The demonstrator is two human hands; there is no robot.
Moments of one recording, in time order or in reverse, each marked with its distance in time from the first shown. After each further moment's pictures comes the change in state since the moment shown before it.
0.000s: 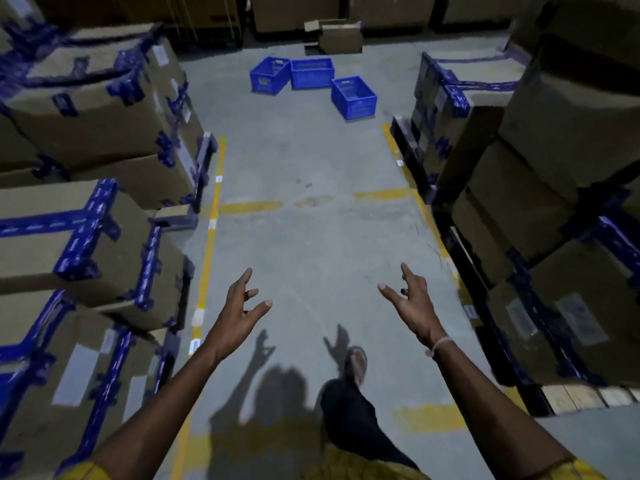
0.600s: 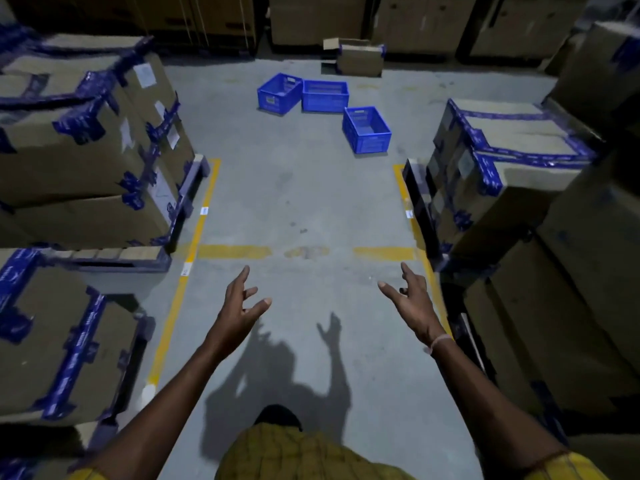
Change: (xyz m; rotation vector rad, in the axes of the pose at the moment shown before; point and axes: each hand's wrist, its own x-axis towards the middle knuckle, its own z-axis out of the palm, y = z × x) left_hand 0.435 0.081 0.014 -0.104 0.111 -0.023; right_hand 0.457 -0.144 -0.045 -0.055 -0.060 -0.055
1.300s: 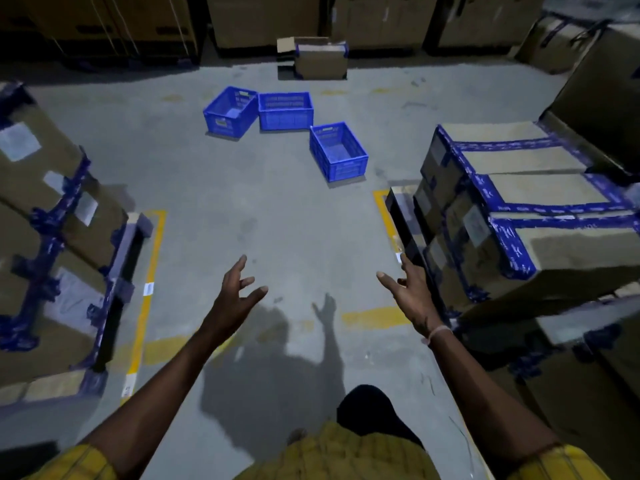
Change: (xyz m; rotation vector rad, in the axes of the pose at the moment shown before) left_hand 0.597 0.079 0.029 0.039 -0.109 0.031; right_hand 0.530 -0.118 -0.030 0.043 0.143 0.024
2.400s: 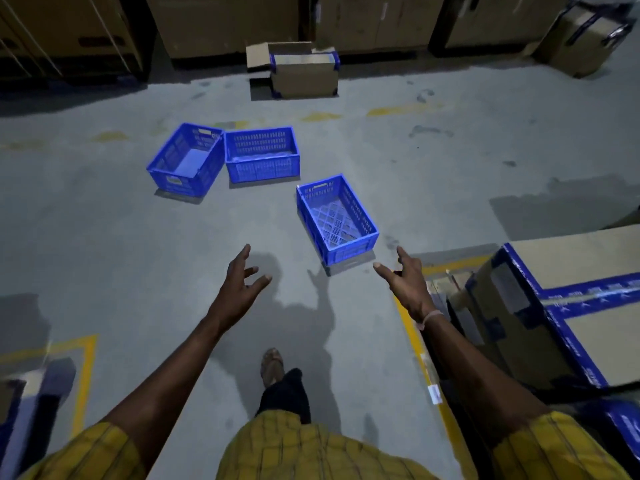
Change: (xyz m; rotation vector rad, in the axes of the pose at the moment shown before) left_hand 0.913 0.066 -0.015 0.014 -0.085 -0.032; right_hand 0.870 -0.182 0.097 -0.009 0.057 0.151
